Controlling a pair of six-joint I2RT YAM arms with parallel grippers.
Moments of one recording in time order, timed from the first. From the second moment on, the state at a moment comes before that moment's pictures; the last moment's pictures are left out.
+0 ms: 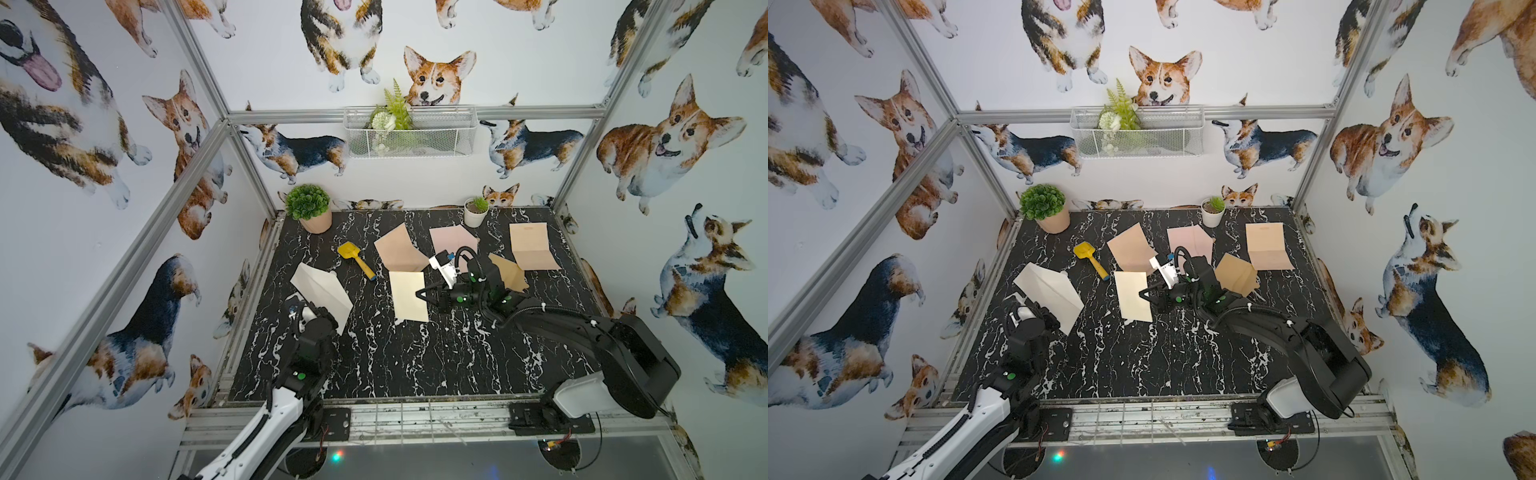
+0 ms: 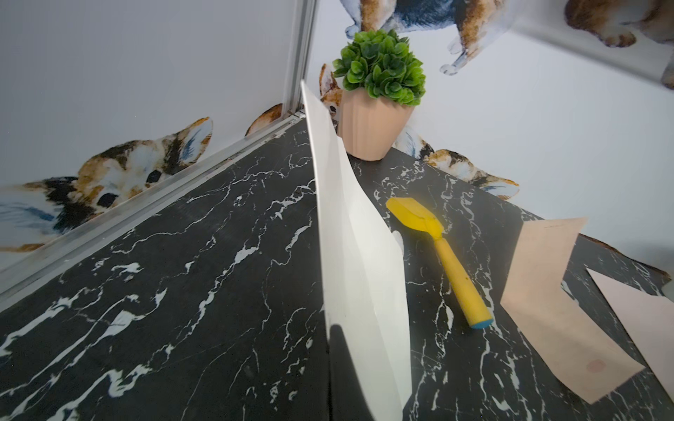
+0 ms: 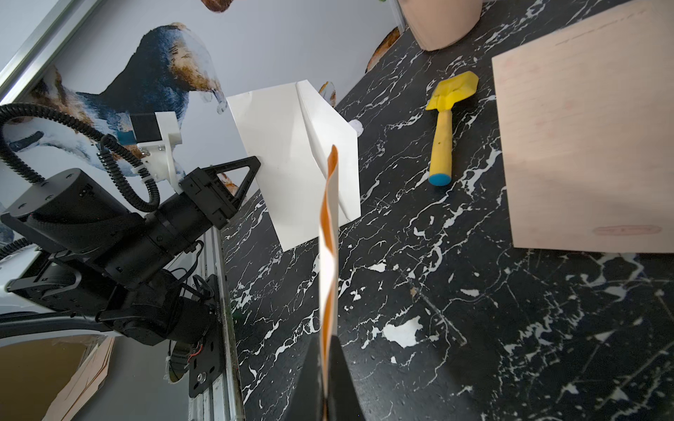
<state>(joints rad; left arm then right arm) -0.40 0.58 0.13 0.11 -0.71 -0.54 0.70 1.44 0.75 0.27 -0.61 0.38</state>
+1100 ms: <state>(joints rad) -0.36 1.06 0.27 0.39 -0.10 -0.43 0.58 1.76 0.82 0.12 -0.62 0.55</state>
